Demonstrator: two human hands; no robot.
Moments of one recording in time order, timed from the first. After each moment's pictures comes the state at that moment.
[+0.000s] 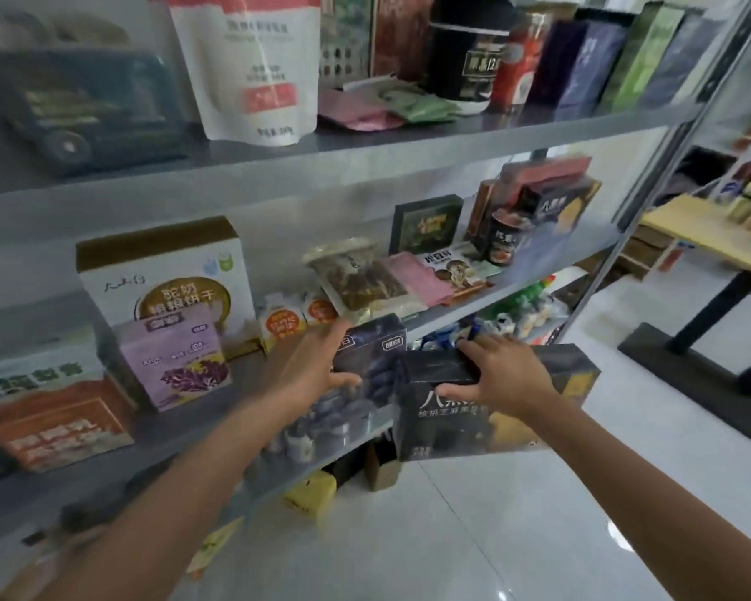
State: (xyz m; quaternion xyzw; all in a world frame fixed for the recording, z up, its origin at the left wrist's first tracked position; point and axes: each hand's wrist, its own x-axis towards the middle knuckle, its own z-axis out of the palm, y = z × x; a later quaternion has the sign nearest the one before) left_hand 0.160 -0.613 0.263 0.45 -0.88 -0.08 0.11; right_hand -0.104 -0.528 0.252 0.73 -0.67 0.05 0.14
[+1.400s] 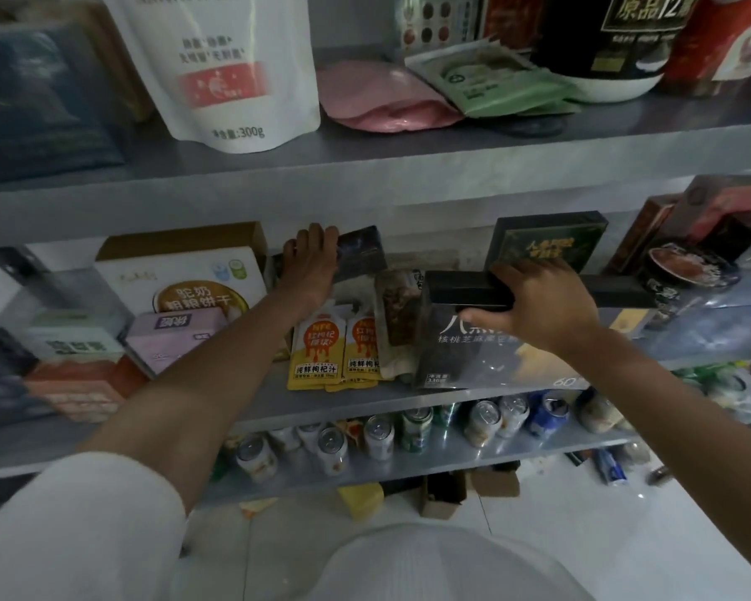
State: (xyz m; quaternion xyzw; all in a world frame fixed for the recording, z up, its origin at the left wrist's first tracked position) left_hand 0.131 -0.808 0.252 0.65 -0.75 0.07 0.10; right_hand -0.173 -0.747 0.279 0.83 -0.49 0.19 0.18
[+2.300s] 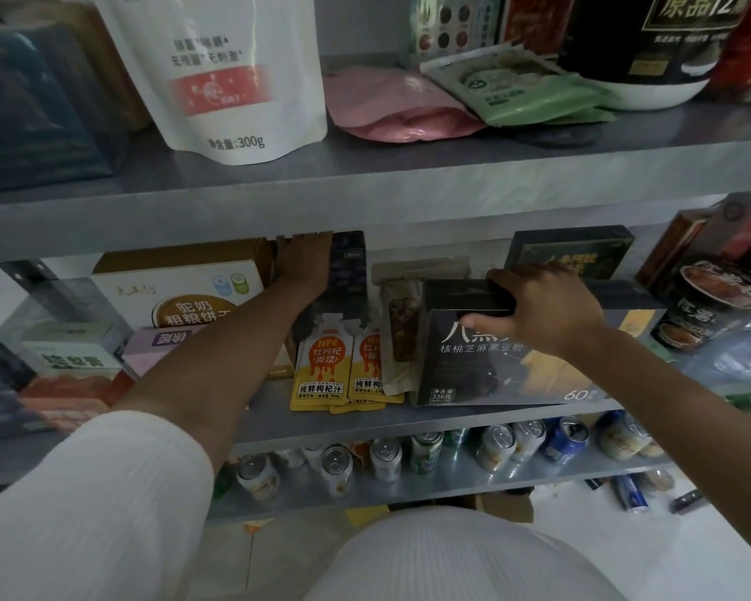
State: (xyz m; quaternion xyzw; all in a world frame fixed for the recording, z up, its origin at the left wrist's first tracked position) left_hand 0.146 -0.857 0.251 0.71 -0.69 0.10 0.09; right_hand -0.162 -0.774 0.284 0.86 -0.48 0.14 0.14
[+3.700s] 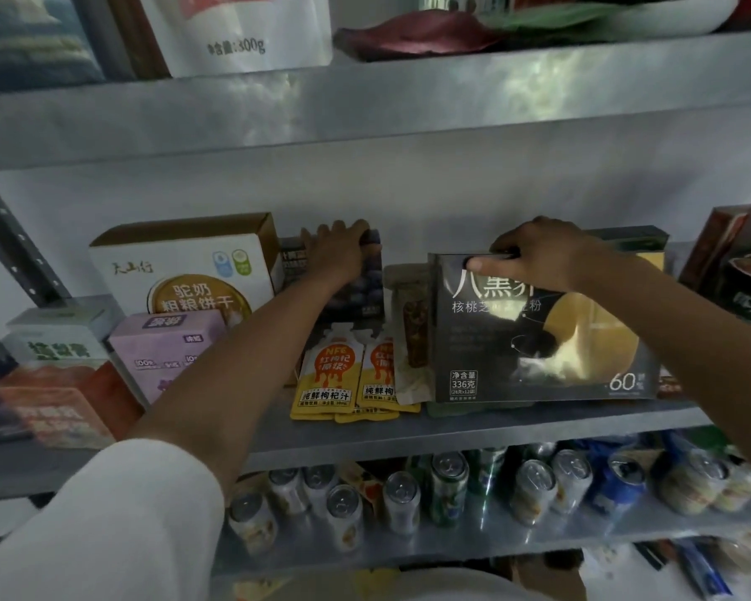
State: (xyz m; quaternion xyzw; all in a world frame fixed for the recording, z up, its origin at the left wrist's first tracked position) left_hand 0.130 -0.885 0.236 0.71 -0.69 0.06 0.13; right_hand -0.149 -0.825 0.288 0.87 -0.49 0.10 0.03
